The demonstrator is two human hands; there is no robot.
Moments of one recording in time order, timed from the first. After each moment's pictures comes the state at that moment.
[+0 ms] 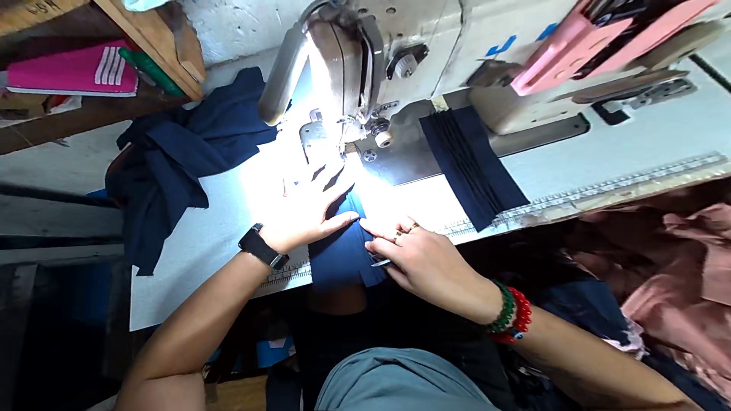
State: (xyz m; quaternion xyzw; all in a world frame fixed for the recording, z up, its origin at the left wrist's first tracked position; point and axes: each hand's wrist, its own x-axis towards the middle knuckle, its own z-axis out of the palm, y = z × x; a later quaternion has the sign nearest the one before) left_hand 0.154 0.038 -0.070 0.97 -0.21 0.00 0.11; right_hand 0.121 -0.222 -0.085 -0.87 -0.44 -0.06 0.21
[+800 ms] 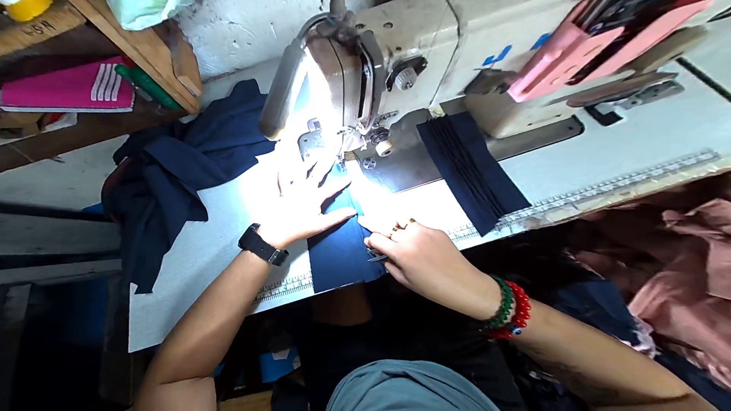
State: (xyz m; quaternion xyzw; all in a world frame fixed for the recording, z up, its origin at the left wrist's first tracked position) left_hand 0.179 0.051 -0.078 0.97 -0.21 0.03 0.13; right_hand 0.132 -0.210 -0.080 -0.88 -0.43 -0.08 0.17
